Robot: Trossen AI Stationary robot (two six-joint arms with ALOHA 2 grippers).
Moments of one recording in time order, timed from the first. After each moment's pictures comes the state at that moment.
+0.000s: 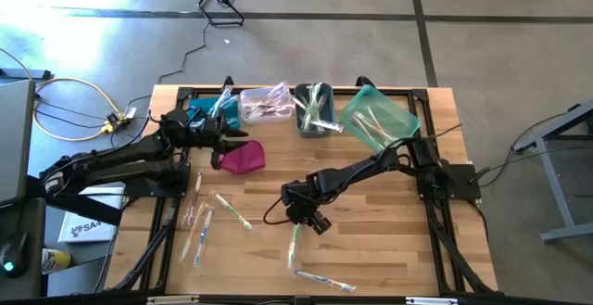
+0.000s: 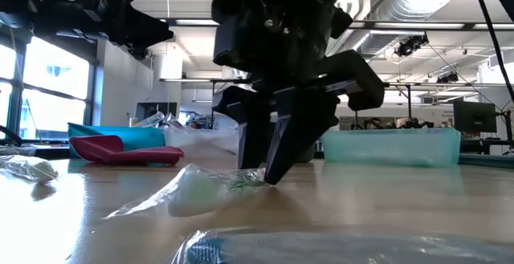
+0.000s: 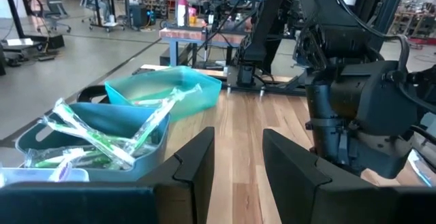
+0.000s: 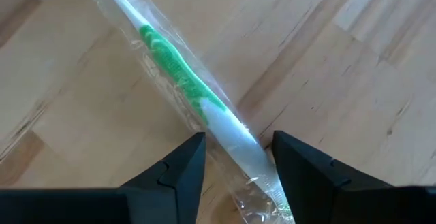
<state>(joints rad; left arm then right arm) 0.49 0.61 0.30 0.30 0.45 -0.03 0.18 2.15 1.48 -0.48 -0.26 -0.43</state>
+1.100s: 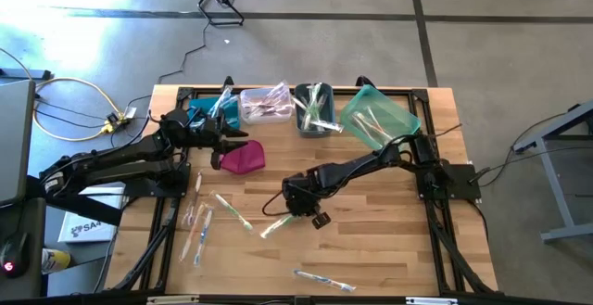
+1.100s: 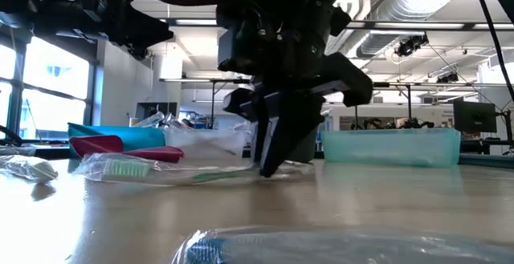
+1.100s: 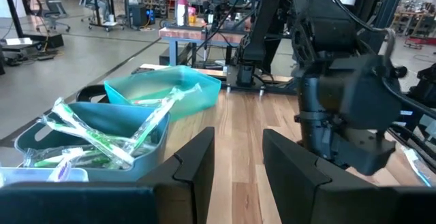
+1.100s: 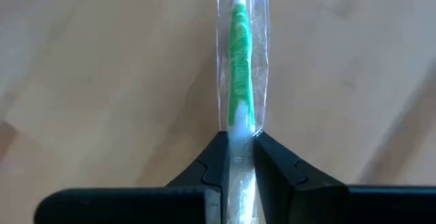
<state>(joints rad) 0.49 0.61 0.30 0.30 0.45 -0.03 0.14 2.12 1.47 -0.51 -0.22 -0.36</state>
